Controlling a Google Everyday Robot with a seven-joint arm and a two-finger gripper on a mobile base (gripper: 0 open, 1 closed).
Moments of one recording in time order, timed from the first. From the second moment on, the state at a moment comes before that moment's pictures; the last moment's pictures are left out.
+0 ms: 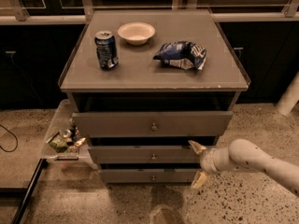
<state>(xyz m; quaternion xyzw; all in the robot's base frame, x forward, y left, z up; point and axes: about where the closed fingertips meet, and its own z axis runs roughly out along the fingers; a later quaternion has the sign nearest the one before) 0.546 -0.200 0.449 -0.67 0.66 0.09 0.34</state>
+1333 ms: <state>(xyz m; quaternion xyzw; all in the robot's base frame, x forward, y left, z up) 0.599 -0.205 0.415 -0.70 0.64 0.06 0.31</state>
